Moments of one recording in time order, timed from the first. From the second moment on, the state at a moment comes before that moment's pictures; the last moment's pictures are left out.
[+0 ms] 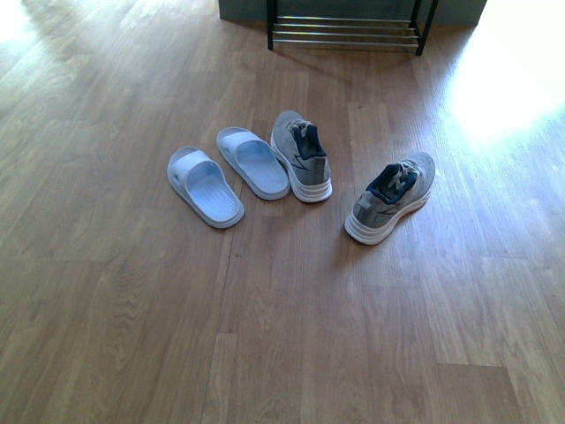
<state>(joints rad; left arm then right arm) 0.00 0.02 0.02 0.00 0.00 -0.01 0.00 0.00 0.02 0.00 0.00 0.00</state>
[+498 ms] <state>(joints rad) 0.00 0.02 0.02 0.00 0.00 -0.01 0.00 0.00 0.02 0.00 0.00 0.00</state>
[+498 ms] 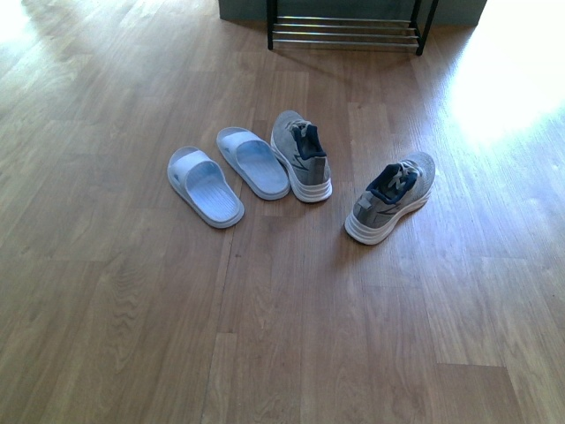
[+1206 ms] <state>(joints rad) 0.00 0.02 0.02 0.00 0.00 -0.01 0.00 0.00 0.02 0.00 0.00 0.00</state>
